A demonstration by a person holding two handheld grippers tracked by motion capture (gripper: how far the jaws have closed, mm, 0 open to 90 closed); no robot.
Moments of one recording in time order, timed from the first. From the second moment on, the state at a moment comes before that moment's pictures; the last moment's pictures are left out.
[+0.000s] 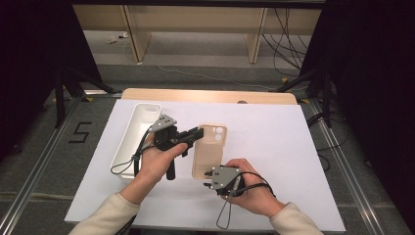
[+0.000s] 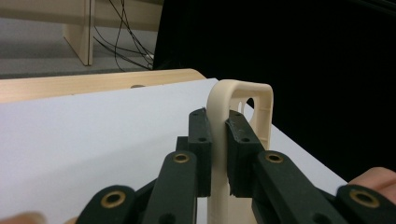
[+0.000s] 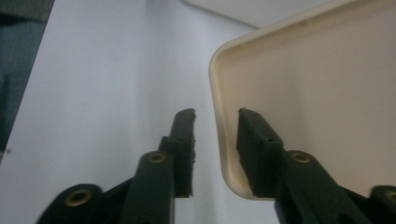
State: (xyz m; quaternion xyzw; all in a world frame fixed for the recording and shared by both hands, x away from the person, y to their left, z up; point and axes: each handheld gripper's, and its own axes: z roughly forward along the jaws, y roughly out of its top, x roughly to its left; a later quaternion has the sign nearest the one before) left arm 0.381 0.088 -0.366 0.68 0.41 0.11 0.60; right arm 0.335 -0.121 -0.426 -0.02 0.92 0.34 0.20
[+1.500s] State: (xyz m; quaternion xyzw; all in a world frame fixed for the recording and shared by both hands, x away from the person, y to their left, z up) left arm 0.386 0.111 -0.357 0.68 0.38 0.16 0.60; right arm 0.337 -0.197 -0.413 0.17 0.83 0.51 0.17
